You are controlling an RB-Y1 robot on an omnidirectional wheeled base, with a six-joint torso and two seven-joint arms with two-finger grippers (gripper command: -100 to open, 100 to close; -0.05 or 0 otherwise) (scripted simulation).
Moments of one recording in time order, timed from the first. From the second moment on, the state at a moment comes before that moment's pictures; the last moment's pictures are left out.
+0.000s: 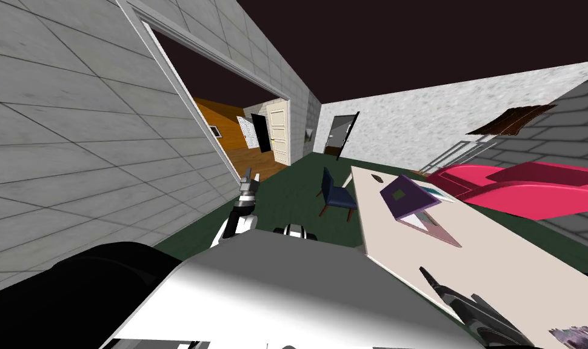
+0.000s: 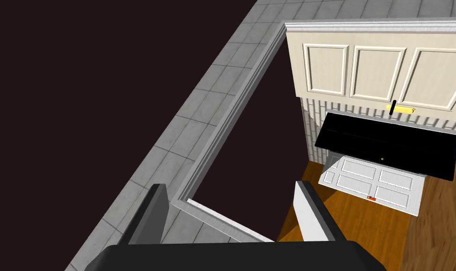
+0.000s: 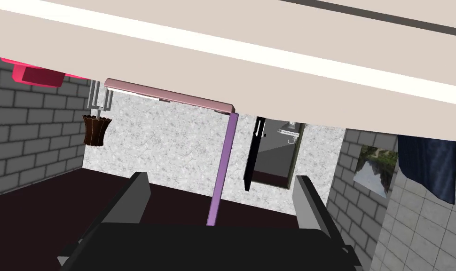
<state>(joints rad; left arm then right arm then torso) 0.49 0.04 0.03 -2.27 0.04 -0.37 0.07 0.90 -0.59 -0.47 -1.41 0.15 -0.38 0.73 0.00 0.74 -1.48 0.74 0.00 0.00</state>
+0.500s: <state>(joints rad) 0.49 0.04 0.03 -2.27 0.04 -0.37 0.07 0.91 -0.68 -0.56 -1.25 0.17 -0.39 0.84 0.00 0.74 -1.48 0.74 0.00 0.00</state>
